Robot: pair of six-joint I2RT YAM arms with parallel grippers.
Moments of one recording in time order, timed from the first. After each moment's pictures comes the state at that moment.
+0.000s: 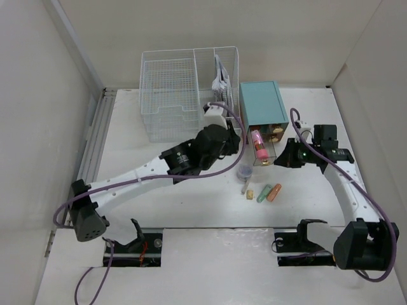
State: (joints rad) left arm -1.07 1.40 1.33 -0.28 -0.47 -0.70; right arm -0.05 1.10 0.86 -0.67 -0.64 0.05
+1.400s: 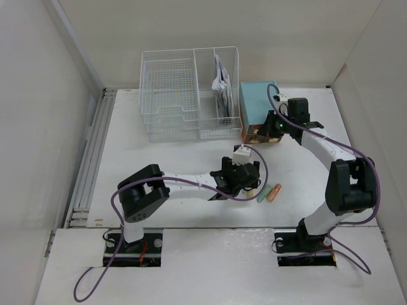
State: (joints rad) left arm -1.21 1.81 1.11 -0.05 -0.59 -0.76; right arm 0.11 1.59 1.12 -0.24 -0.48 0.20
